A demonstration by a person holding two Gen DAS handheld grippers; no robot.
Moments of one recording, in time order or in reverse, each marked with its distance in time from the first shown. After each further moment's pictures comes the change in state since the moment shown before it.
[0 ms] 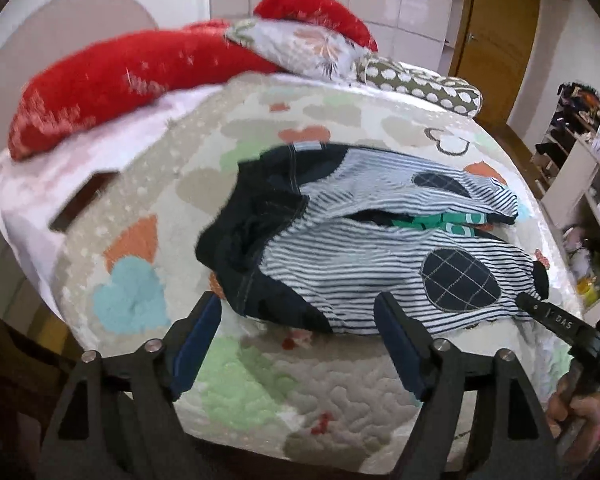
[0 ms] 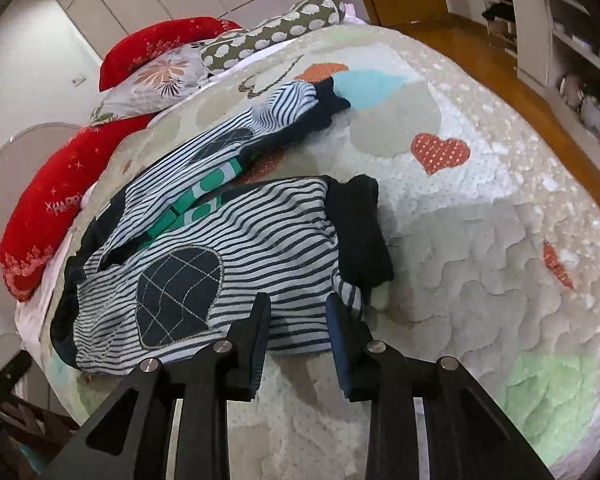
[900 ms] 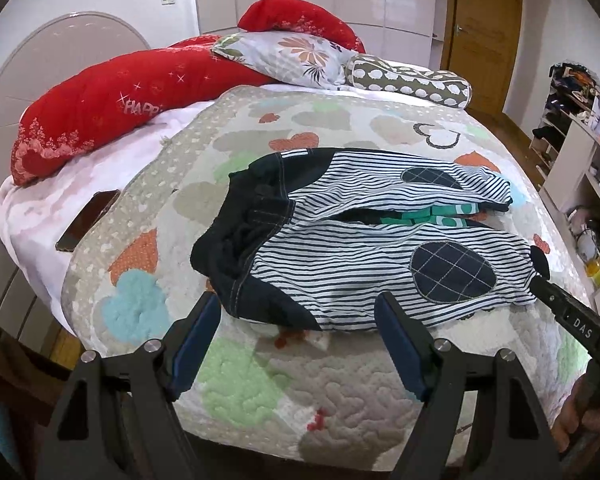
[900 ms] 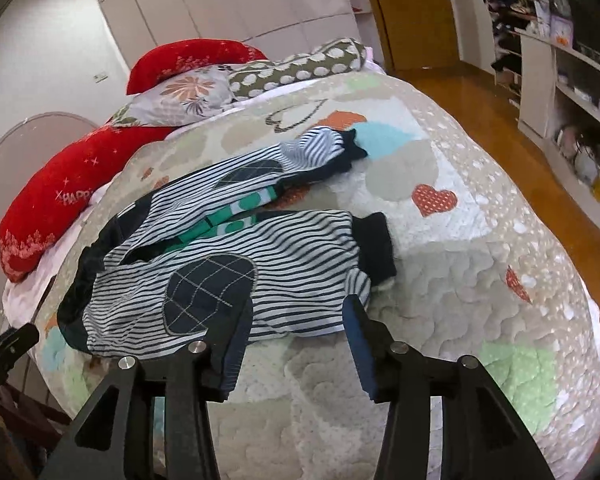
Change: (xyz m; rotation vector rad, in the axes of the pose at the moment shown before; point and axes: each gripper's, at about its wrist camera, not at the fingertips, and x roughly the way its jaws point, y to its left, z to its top) left arm -0.008 -0.021 -0.005 0.063 -0.014 0.021; right arm -0.043 0.027 -0.017 -0.117 -0.131 -0.032
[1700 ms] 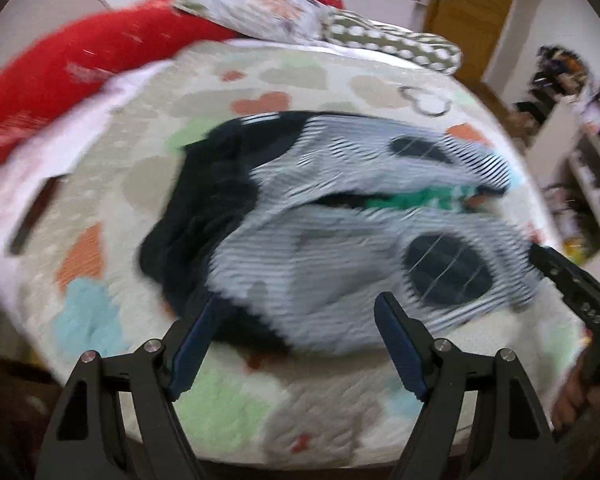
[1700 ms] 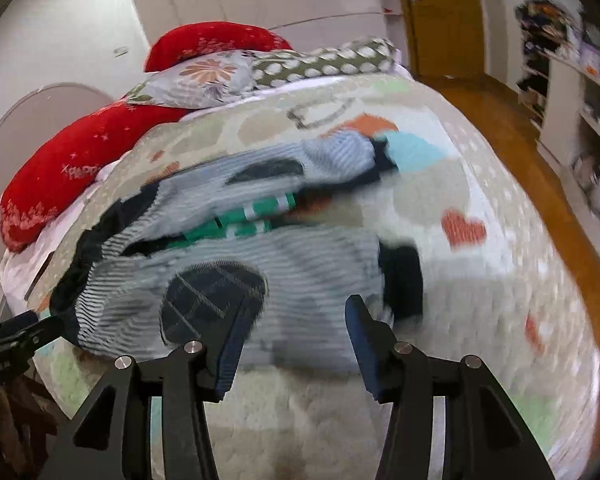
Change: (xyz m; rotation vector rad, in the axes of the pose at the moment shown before) left arm 0.064 0.006 0.043 0.012 0.196 -0.192; right arm 0.025 0.012 0.031 -0.122 0.037 0.031
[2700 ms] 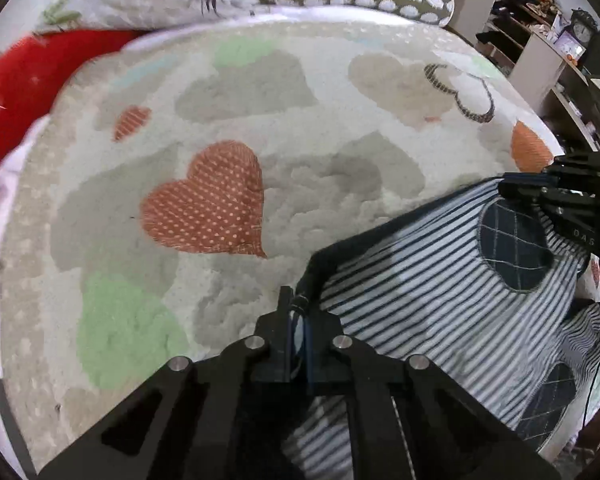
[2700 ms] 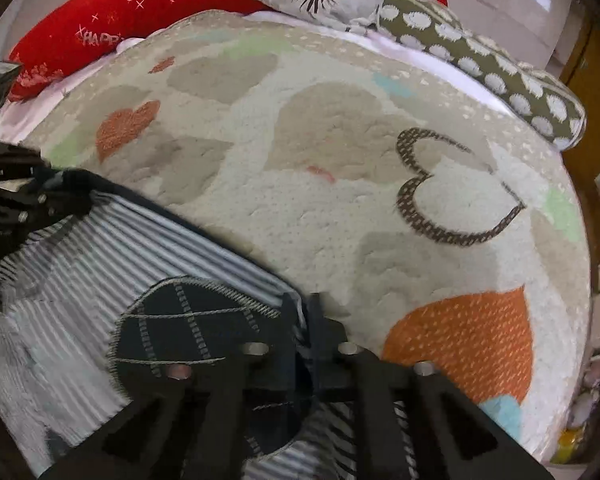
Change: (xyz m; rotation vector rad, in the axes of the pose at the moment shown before) left arm 0.161 0.018 0.164 0.283 0.127 -0.031; right arm 0.223 0.045 0.164 -0.531 0.330 0.076
